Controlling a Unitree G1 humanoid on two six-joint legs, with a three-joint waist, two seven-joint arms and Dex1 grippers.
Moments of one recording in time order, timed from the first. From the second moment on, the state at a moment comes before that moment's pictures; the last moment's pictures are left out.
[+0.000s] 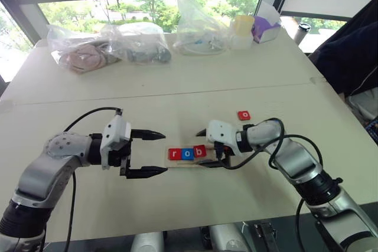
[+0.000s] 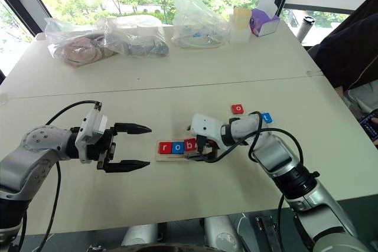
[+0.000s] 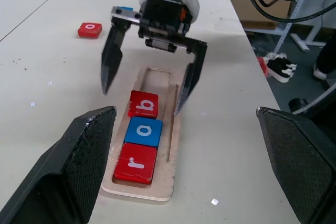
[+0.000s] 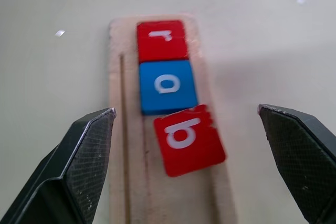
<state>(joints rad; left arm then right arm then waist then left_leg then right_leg) -0.15 0.80 0.03 -0.36 -0.60 0.39 -1.23 -0.51 -0.58 0.37 -0.21 0.11 0.53 1.03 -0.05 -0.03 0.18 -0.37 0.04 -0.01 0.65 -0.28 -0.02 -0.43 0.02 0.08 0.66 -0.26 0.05</state>
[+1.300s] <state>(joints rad) -0.17 0.77 0.02 -0.36 -0.60 0.39 -1.22 -0.49 -0.57 0.35 -0.13 -0.01 0.38 0.95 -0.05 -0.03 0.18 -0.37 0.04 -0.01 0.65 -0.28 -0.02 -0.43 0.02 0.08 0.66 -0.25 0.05</state>
